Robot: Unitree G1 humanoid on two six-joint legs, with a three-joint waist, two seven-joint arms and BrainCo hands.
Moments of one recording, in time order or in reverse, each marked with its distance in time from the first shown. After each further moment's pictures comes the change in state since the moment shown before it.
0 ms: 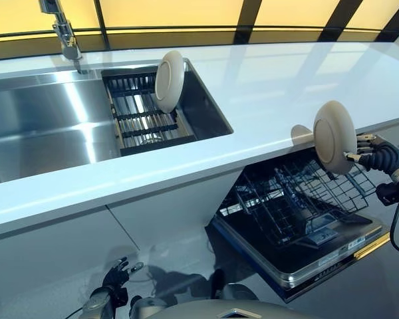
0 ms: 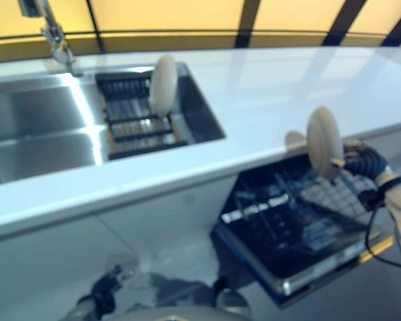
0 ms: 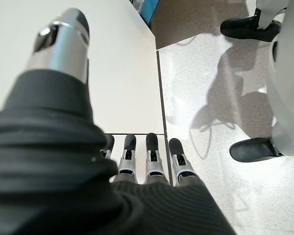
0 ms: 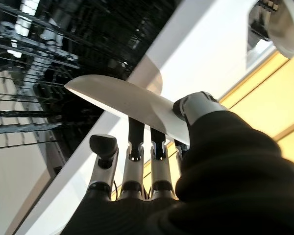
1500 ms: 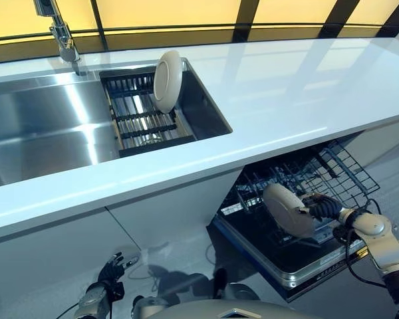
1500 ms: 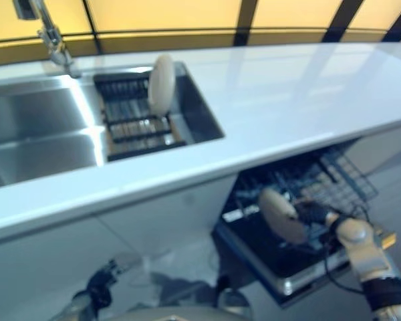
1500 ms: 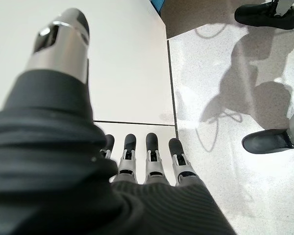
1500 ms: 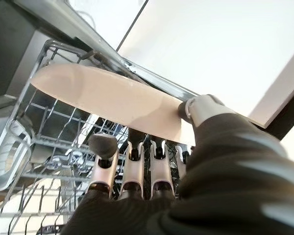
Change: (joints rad) left arm -0.025 0.012 0.041 -0.001 0.001 0.006 0.007; right arm 0.048 0.206 0.197 0.109 -0.191 0.008 0.220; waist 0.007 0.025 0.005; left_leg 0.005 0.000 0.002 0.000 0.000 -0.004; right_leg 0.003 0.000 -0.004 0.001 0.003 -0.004
